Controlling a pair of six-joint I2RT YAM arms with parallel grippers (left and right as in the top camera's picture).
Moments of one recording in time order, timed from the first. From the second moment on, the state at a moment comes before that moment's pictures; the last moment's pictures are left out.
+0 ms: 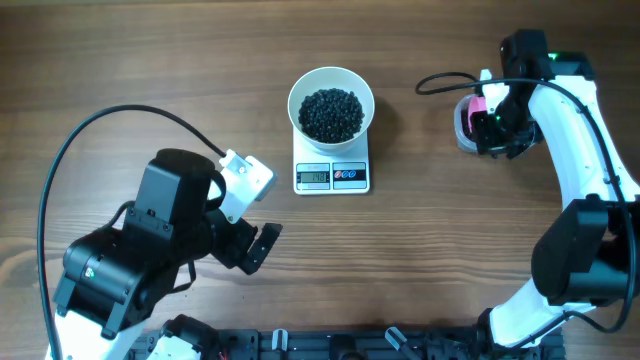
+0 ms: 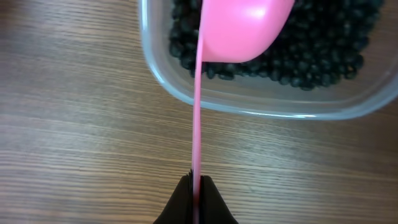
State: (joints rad) left arm -0.43 0.97 1.26 -1.26 0.16 0.20; right arm -0.03 1.83 1.55 -1.27 0.04 -0.17
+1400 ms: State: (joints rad) left arm -0.43 0.97 1.26 -1.26 0.16 0.20; right arm -0.30 1.83 1.55 -1.28 -0.26 -0.32
